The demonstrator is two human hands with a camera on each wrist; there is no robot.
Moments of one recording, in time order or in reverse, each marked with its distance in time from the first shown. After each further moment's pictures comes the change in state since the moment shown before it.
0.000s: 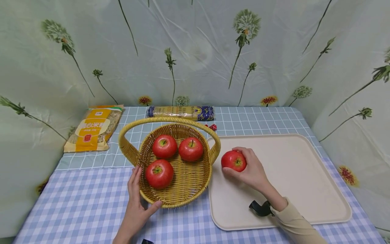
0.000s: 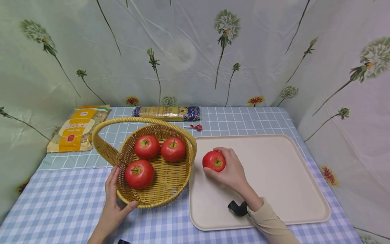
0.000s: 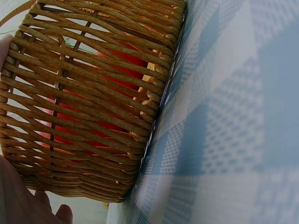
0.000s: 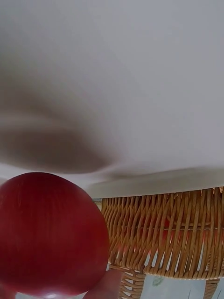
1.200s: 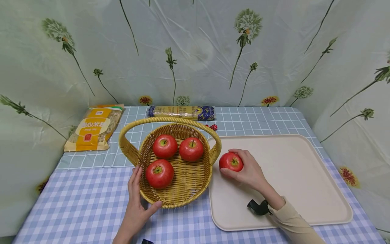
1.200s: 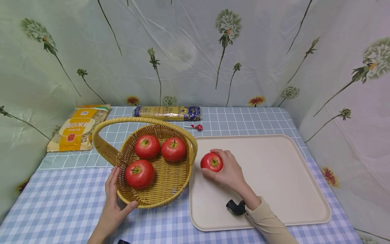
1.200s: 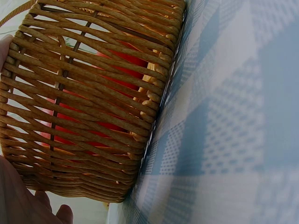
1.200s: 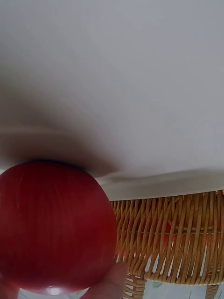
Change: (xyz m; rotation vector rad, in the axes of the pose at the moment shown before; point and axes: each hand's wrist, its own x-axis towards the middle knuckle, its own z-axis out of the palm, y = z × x) left_hand 0.000 -0.002 0.000 -0.007 0.006 0.001; right_hand 0.003 0.002 0.006 -0.055 -0.058 -0.007
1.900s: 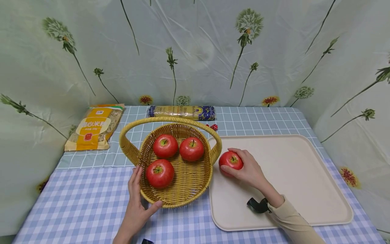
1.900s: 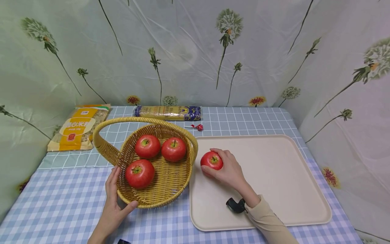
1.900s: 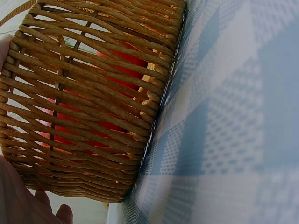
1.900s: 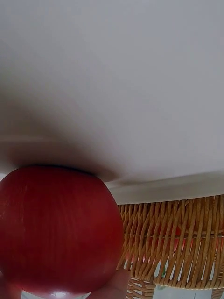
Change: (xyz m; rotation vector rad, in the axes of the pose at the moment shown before) left_hand -0.001 0.000 0.001 -0.007 0.014 0.001; right_hand 0.006 0.003 0.002 -0.014 -0.039 0.030
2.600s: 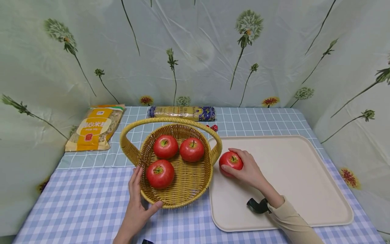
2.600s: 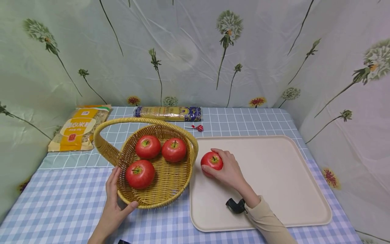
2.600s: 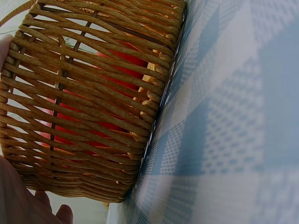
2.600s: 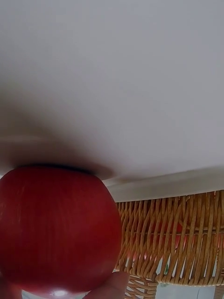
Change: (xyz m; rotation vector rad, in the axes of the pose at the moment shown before) left_hand 0.000 -0.001 -0.001 0.006 -0.010 0.006; right_hand 0.001 0.003 0.001 0.063 -0.014 0.007
